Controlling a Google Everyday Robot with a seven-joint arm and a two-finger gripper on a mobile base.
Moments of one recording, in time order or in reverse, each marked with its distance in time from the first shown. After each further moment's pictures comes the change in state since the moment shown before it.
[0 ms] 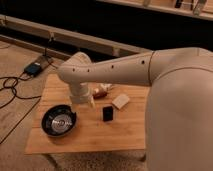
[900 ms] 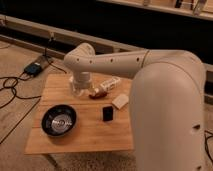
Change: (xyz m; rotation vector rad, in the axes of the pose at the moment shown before) arm -0.108 -0.005 0.004 -0.041 -0.120 -0.137
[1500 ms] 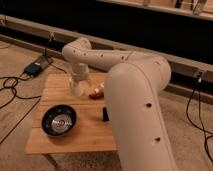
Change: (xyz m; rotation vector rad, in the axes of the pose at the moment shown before) arm -0.069 0.014 0.028 -0.003 0.042 -0.186
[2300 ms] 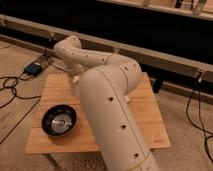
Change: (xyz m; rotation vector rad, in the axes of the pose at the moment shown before) arm -0.066 0.005 0.030 0.074 -0.017 -0.111
